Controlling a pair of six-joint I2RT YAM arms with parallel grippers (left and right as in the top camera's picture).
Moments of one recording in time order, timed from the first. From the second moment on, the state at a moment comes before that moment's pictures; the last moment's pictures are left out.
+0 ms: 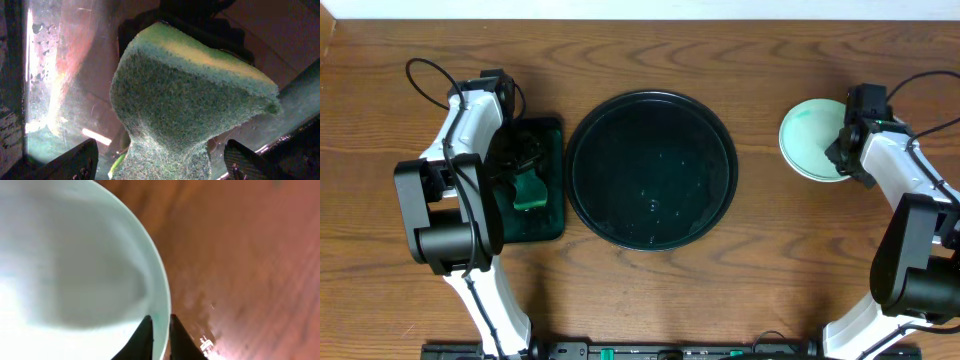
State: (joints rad) left arm 0.11 2.09 1.54 -1.16 -0.01 -0.44; right arm -0.15 1.86 1.19 -0.58 0.38 0.59
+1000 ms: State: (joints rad) left arm 0.11 2.09 1.54 -1.16 -0.01 -0.44; right arm 0.13 1.08 1.19 -0.88 0.15 0.32
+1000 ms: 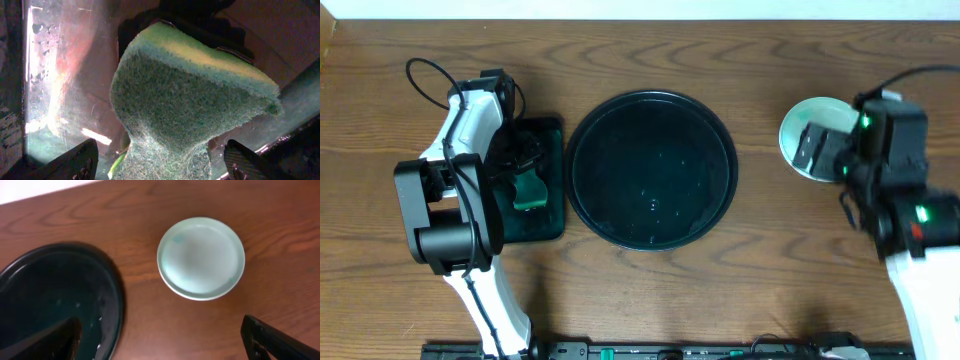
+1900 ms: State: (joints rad) left arm 0.11 2.09 1.54 -1.16 -0.01 -0.44; right arm 0.17 0.80 1.19 -1.06 0.29 0.42
